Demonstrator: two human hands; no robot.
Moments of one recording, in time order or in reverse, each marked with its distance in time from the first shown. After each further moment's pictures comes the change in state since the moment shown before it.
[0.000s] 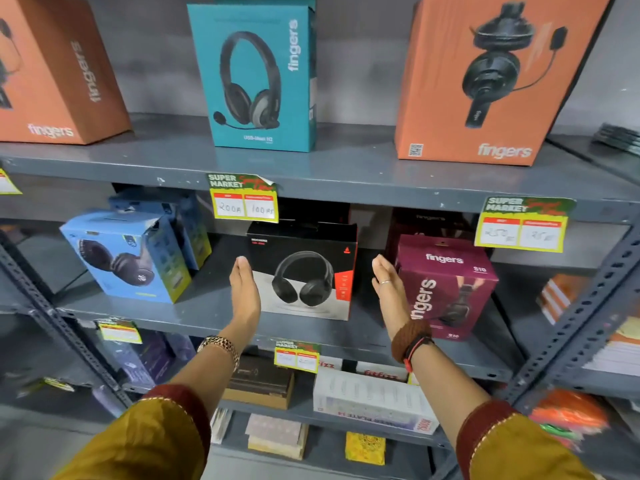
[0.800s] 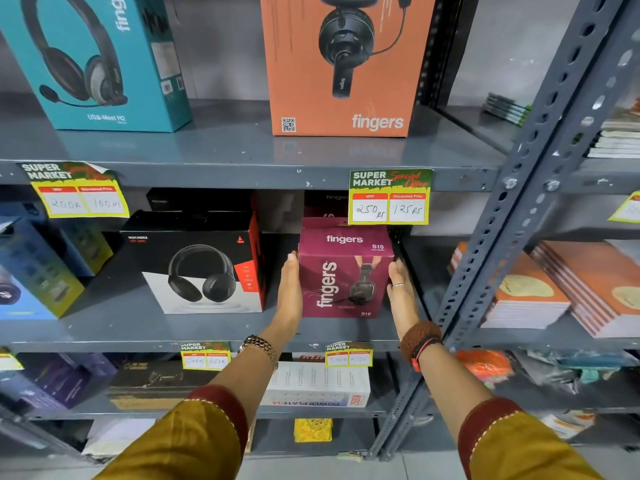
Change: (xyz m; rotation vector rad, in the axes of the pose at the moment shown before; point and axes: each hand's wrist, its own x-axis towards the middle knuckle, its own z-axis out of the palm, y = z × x) left_hand -0.091 -0.039 0.215 -0.091 -0.475 -0.060; right_hand 0.005 0.007 -0.186 -0.007 0.272 0.109
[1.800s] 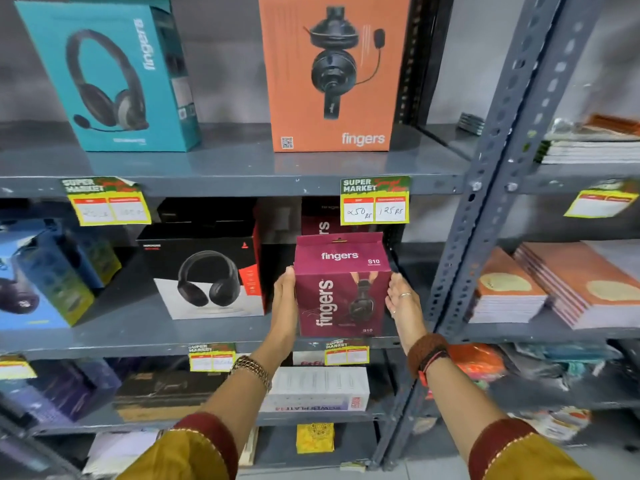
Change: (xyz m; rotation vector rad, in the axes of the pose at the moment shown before) left_hand -0.055 0.012 -0.011 -0.013 -0.015 0.020; right_hand -0.036 -0.015 -0.014 0.289 0.026 0.106
